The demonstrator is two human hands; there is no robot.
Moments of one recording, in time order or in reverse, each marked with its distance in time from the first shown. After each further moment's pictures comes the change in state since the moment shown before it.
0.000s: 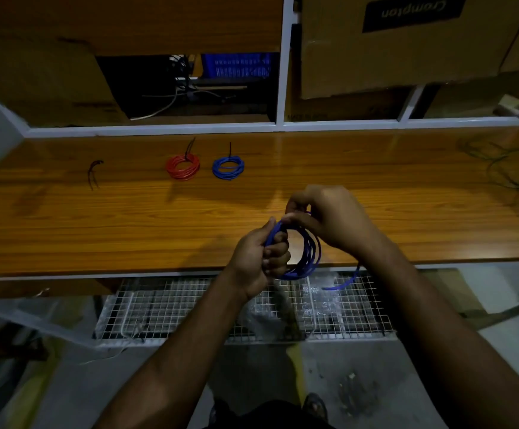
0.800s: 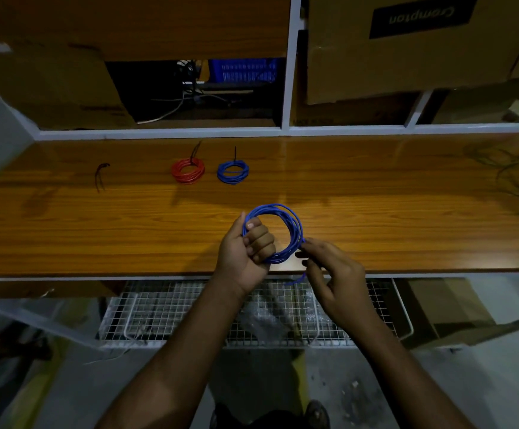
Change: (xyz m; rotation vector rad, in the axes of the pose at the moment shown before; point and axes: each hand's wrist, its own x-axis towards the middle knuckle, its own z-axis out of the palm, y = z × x) left_hand 0.004 0.016 -0.005 -0.495 0.078 0.212; right_hand -0.081 -0.016 0.068 0.433 0.321 0.104
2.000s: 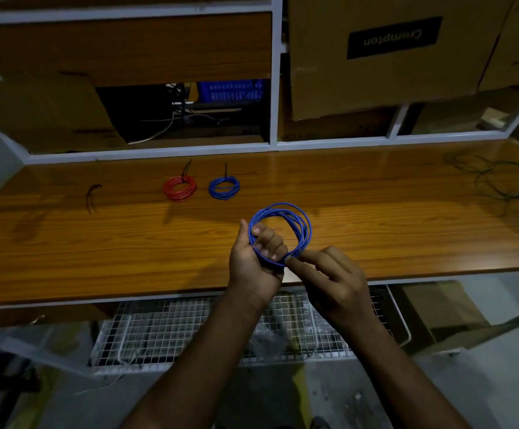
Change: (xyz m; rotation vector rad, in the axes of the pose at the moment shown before) left_hand -0.006 -0.023 0.040 -0.074 0.014 0.080; right_hand 0.013 -0.002 -0.012 -0.445 0.170 -0.520
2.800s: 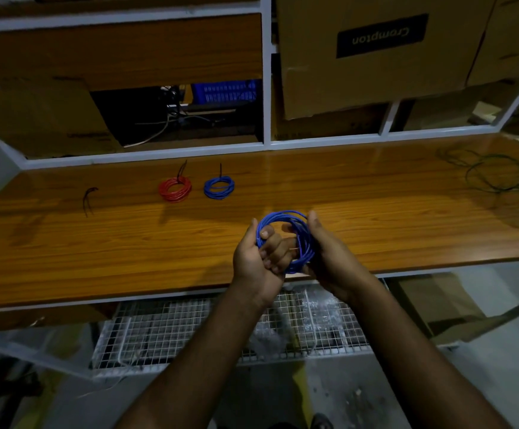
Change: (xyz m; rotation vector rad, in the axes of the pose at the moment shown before) left_hand -0.004 -0.015 -0.001 0.208 -0.011 -0.033; right_hand 0.040 0.010 -0.008 1.333 -0.255 1.361
